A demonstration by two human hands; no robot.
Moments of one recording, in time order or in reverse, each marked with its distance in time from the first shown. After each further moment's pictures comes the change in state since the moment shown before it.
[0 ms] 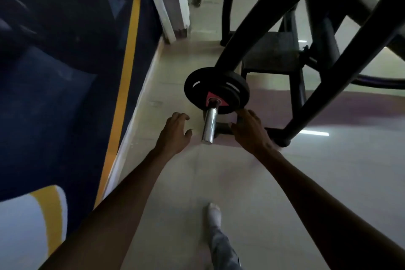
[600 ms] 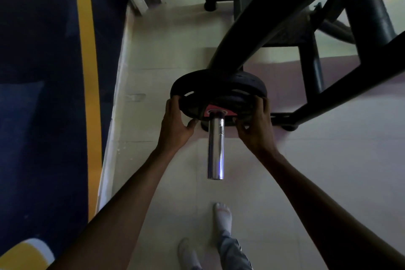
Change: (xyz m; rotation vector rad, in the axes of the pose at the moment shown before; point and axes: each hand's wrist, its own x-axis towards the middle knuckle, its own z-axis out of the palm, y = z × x) left_hand 0.192 -0.064 0.072 -0.261 0.024 -0.001; right_hand 0.148 0.065 0.086 0.132 0.306 -0.014
